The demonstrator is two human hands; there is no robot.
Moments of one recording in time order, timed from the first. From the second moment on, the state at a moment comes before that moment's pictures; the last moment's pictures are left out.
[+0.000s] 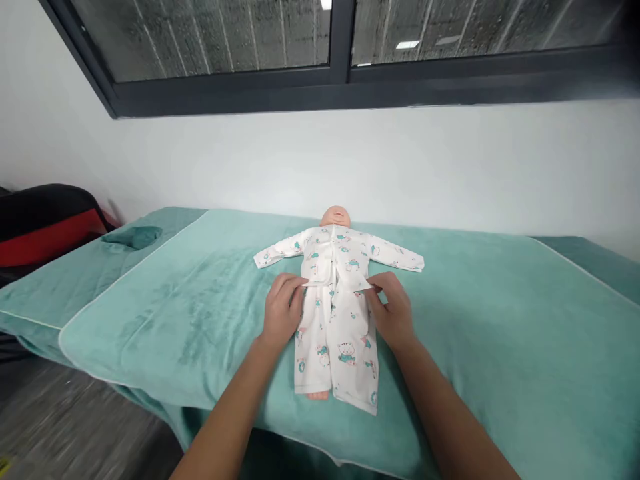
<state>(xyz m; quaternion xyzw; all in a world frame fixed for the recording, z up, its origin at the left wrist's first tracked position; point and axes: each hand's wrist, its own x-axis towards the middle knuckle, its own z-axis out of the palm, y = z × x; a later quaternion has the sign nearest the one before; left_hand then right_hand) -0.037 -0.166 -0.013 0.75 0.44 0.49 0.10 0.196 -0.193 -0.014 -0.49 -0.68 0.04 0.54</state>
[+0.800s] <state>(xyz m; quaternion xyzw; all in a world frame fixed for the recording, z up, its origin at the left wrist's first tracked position) -0.035 -0.170 -0.025 0.77 0.40 0.49 0.06 0.192 -0.198 -0.017 -0.47 -0.70 0.12 0.53</state>
